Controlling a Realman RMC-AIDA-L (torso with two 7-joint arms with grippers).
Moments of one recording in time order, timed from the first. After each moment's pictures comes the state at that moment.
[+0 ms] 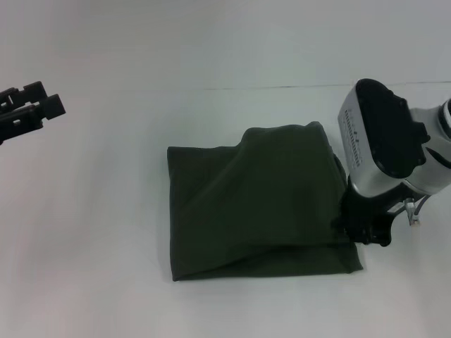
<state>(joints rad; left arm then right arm) -0.50 -1.90 0.40 0.59 1.83 1.76 -1.59 0.73 2.09 -1.30 -1.21 -2.65 -1.62 1.77</state>
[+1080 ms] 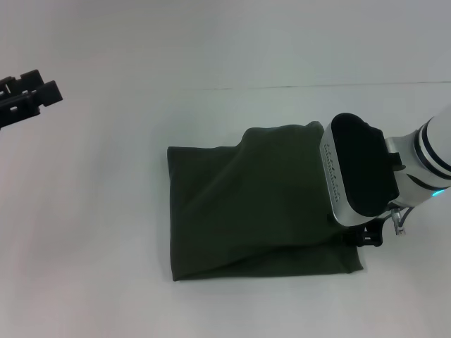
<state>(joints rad) -0.51 -1.89 0.37 0.59 1.83 1.76 -1.60 0.66 2.10 -1.50 -1.22 -2.71 -1.43 1.81</state>
